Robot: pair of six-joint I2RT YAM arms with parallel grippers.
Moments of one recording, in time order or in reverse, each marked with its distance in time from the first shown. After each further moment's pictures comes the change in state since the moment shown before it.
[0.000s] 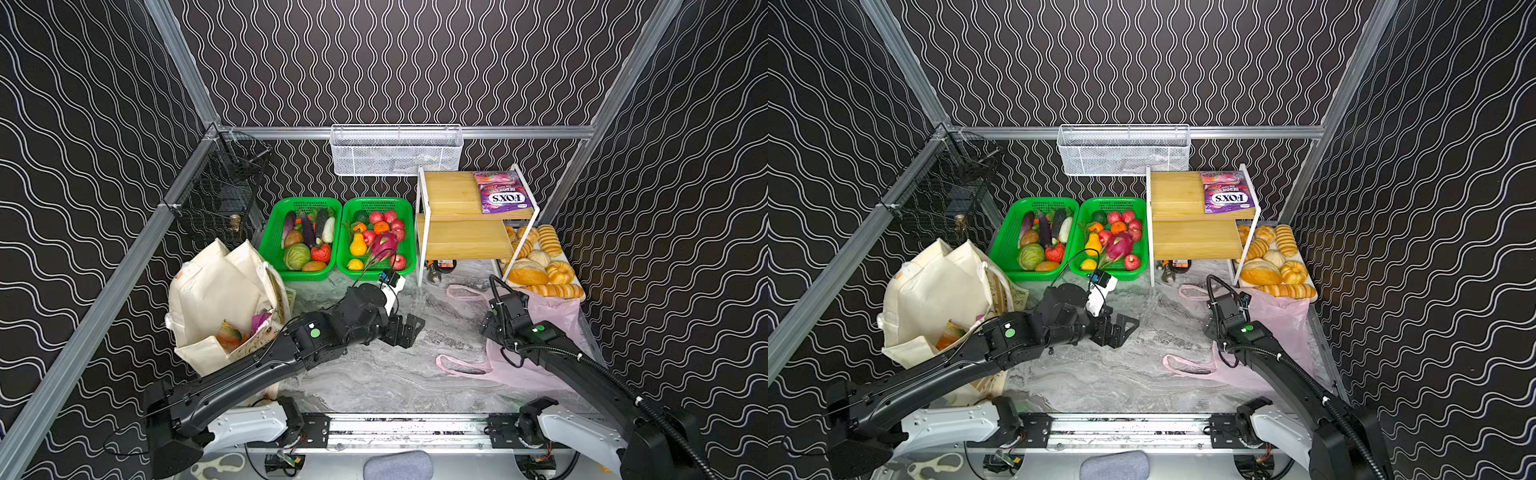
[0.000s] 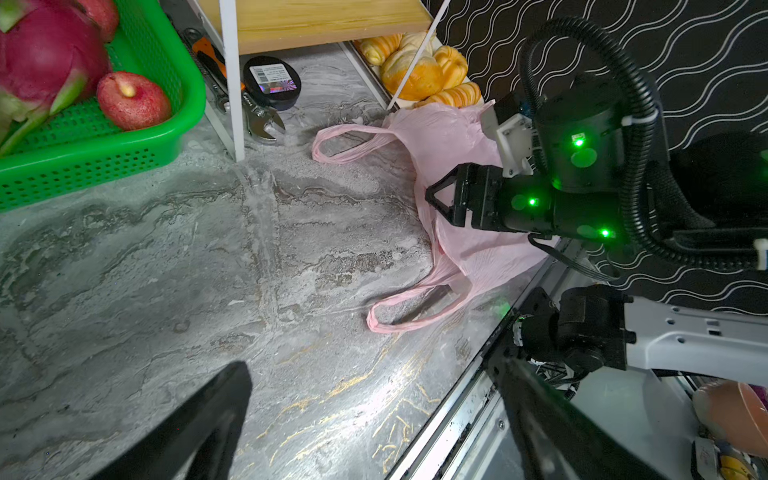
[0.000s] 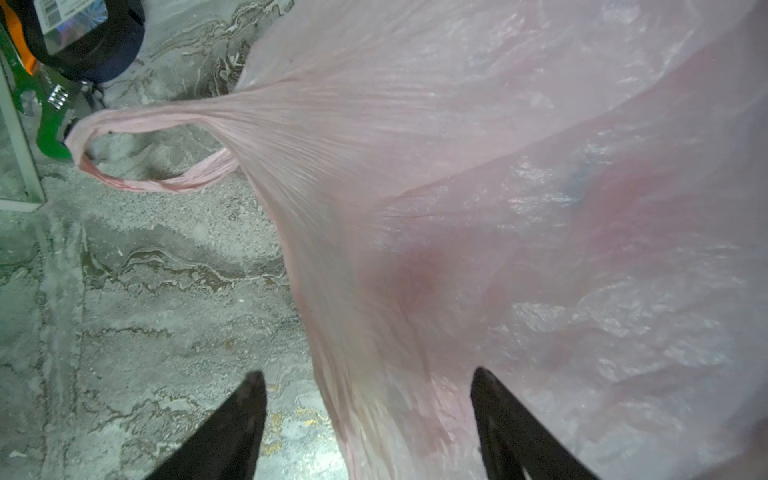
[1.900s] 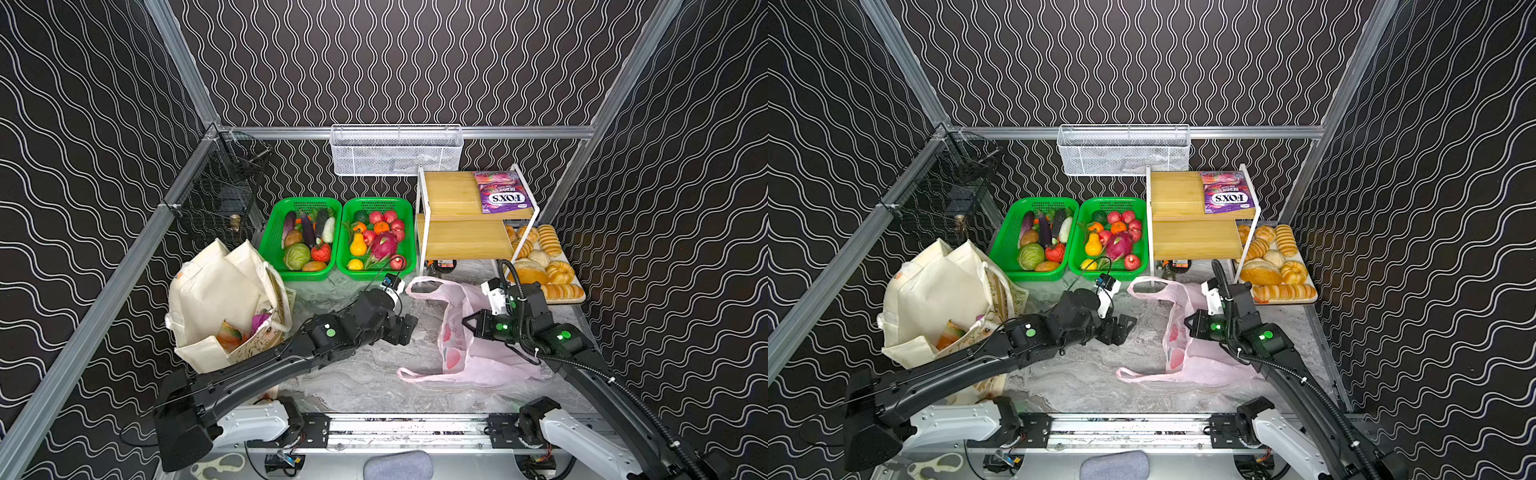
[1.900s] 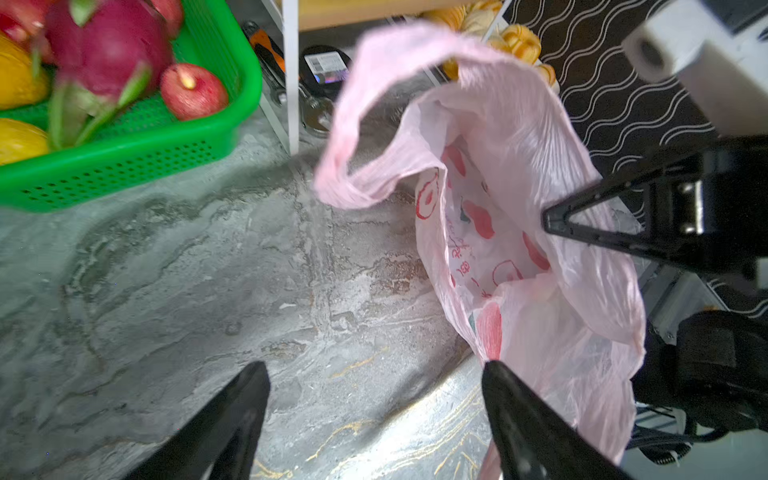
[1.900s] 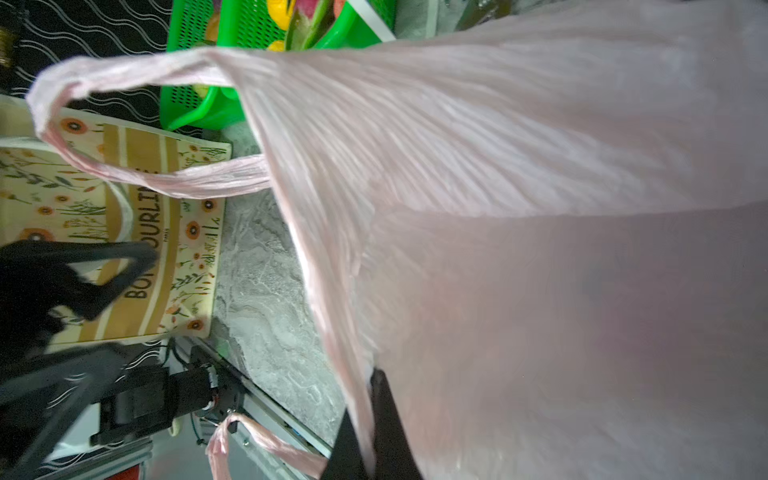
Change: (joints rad) left arm 0.018 0.071 -0.135 0.126 -0.093 0.043; right arm 0.003 -0.163 0.127 0.029 -0.731 -0.210
